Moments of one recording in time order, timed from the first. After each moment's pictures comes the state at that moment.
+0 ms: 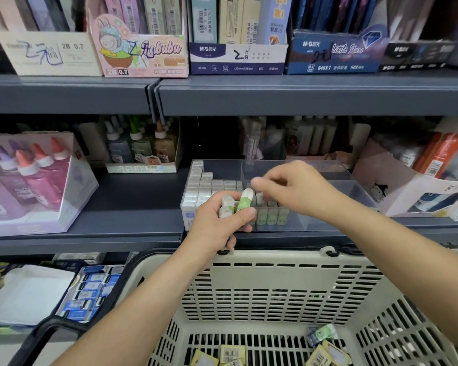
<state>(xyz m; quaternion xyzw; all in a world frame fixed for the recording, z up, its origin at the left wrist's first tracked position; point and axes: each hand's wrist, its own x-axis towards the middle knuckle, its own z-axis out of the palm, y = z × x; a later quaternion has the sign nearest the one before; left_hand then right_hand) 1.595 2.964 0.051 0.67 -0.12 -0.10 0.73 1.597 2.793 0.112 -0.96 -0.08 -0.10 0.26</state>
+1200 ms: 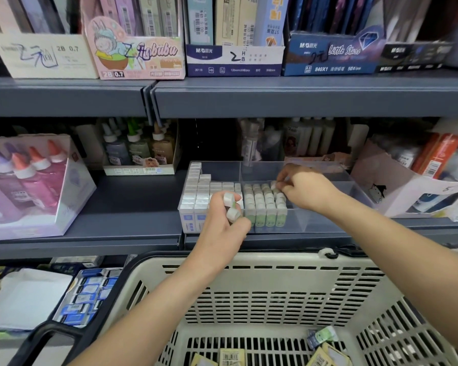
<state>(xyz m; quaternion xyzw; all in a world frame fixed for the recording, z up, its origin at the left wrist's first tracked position) 1.583 2.957 0.048 0.74 -0.18 -0.04 0.65 1.634 2.759 0.085 -0.98 0.03 -0.06 0.17</state>
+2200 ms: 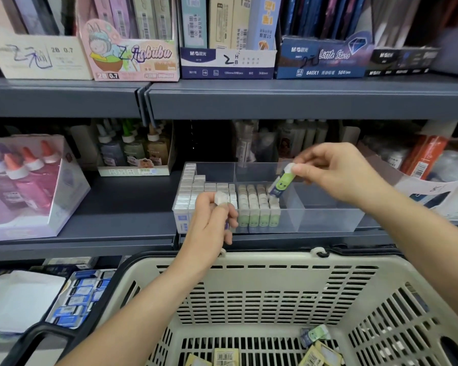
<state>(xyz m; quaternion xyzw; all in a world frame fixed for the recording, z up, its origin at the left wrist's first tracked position) 1.589 2.960 0.046 0.70 -0.14 -0.03 0.70 1.578 2.747 0.139 -0.92 -0.01 -0.16 0.37</state>
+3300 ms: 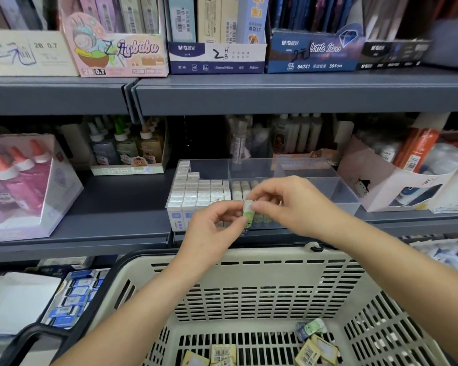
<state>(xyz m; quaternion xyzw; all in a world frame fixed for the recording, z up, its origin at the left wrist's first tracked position) 1.580 2.954 0.047 0.75 -0.21 0.01 0.62 1.561 2.789 0.107 -0.94 -0.12 -0.07 0.30</state>
